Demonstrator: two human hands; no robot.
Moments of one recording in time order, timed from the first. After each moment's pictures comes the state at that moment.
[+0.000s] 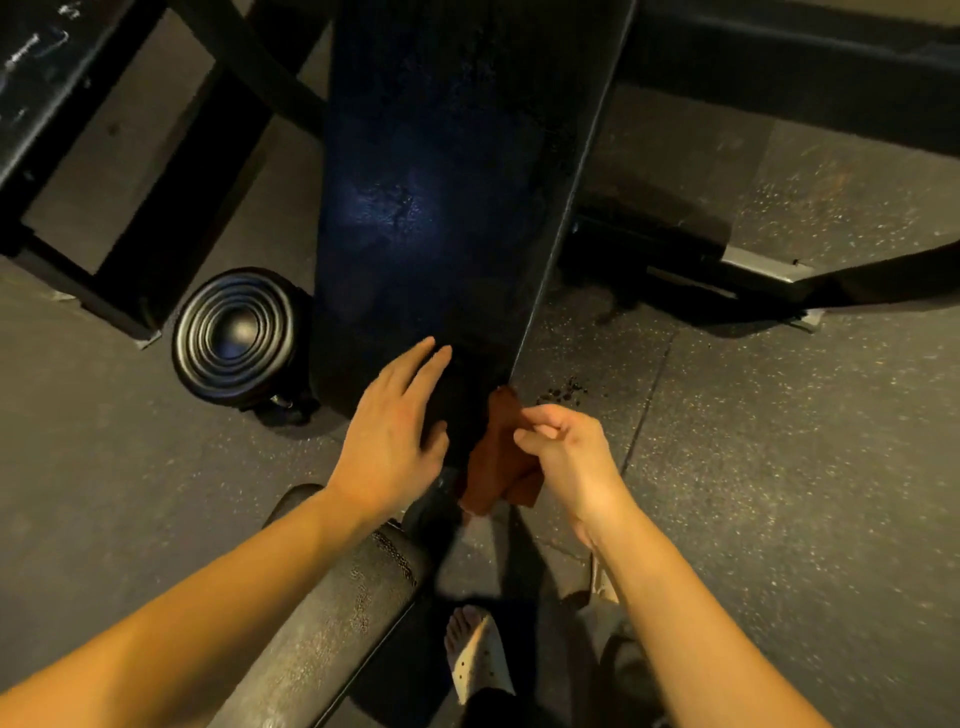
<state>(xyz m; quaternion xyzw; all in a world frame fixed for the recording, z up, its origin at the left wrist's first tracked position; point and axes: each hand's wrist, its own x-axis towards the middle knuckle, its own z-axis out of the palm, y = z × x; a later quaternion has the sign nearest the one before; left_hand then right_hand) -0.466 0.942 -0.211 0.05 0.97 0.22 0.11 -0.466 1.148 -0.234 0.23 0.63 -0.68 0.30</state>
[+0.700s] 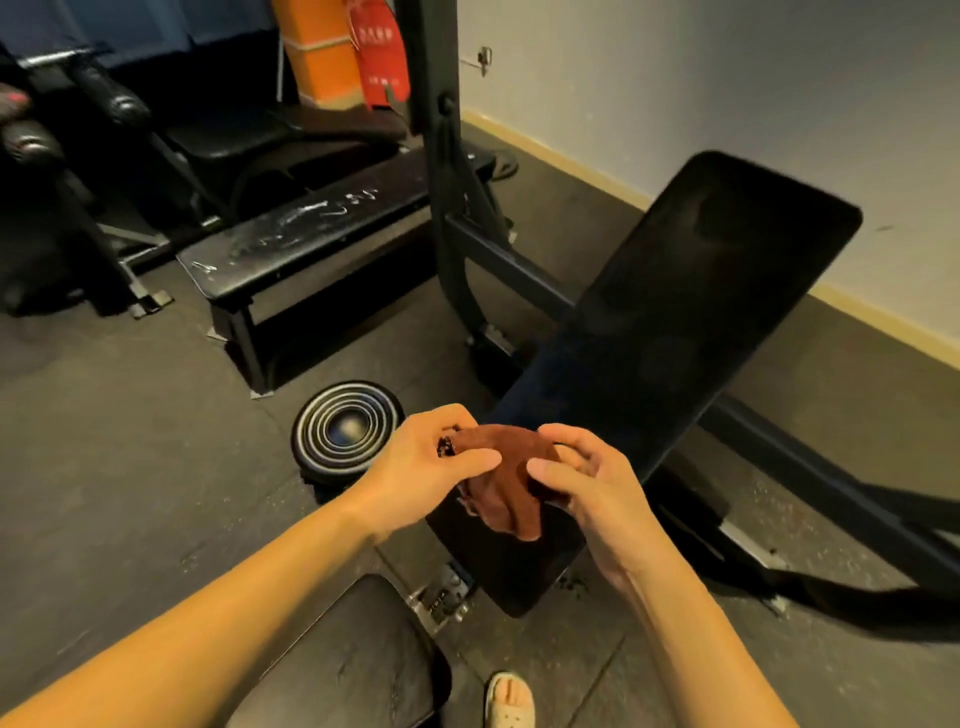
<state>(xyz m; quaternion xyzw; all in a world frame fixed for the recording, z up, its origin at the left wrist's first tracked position) -0.466 0.841 0.086 -0.08 0.82 0.57 0.02 -0.520 1.047 0.088 0.00 0.66 -0.69 0.30</state>
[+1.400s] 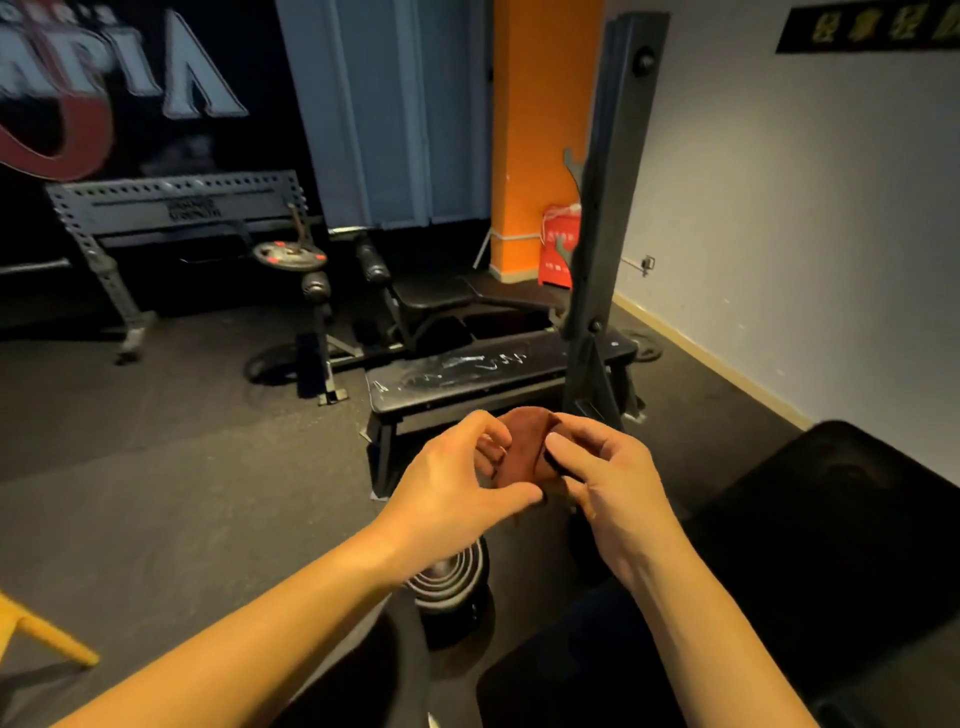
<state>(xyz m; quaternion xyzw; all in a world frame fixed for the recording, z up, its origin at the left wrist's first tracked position) -0.468 0.821 0.287 -0.23 0.86 0.42 -0.20 -0.597 0.947 0.283 -0.27 0.61 -0.69 0.28</state>
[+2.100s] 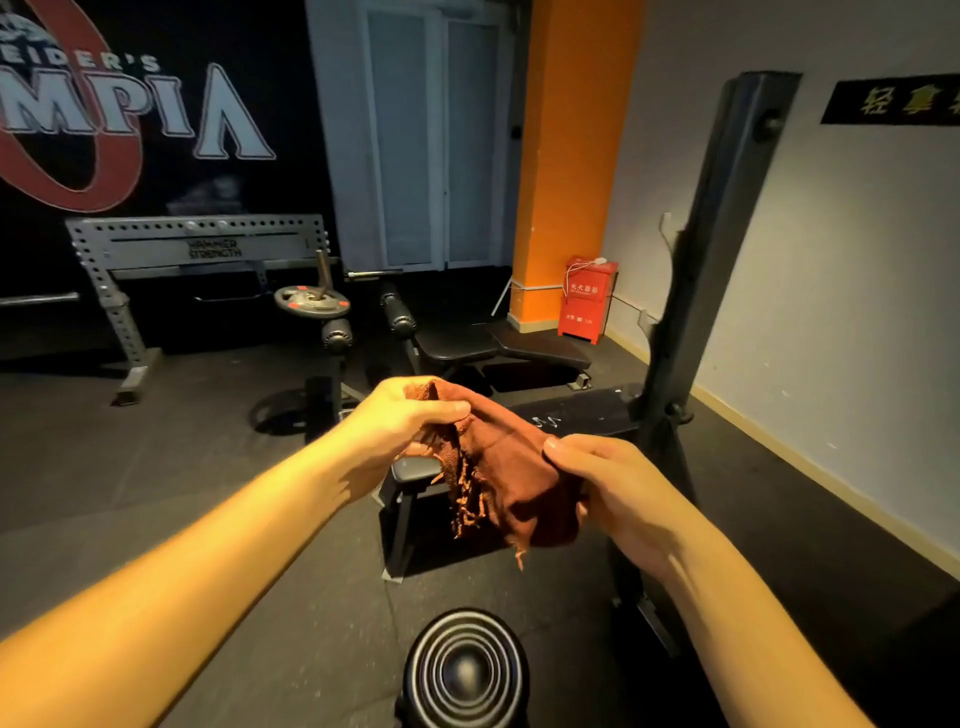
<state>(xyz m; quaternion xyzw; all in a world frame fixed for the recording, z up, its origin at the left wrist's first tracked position) -0.497 0.534 0.329 -0.24 0.71 0.63 -0.20 -0.656 0.726 0.298 -0.34 0.63 -0.59 0.37</state>
